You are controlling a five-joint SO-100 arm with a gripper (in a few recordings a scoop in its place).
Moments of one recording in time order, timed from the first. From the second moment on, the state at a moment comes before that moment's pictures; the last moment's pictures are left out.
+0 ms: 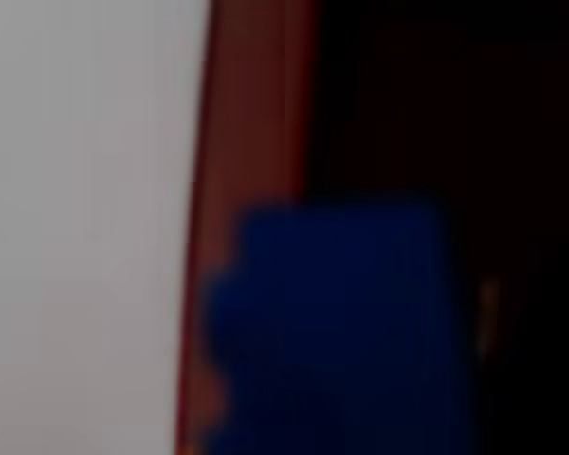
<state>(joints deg) 33.0 139.2 132.1 56.1 43.9</state>
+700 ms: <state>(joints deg) 48.4 107.3 111.2 53.1 36.3</state>
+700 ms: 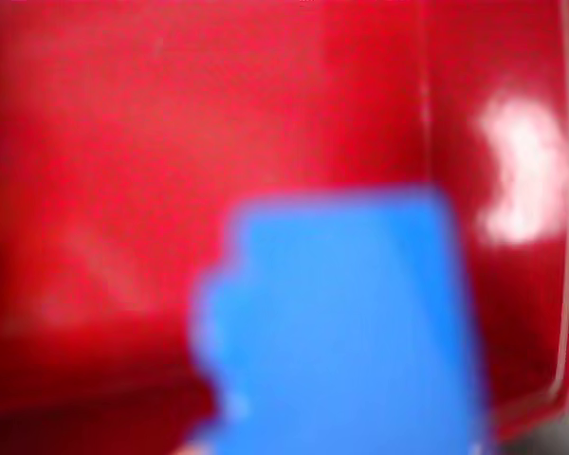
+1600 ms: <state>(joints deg) 43.9 101.2 107.1 56.6 32.9</state>
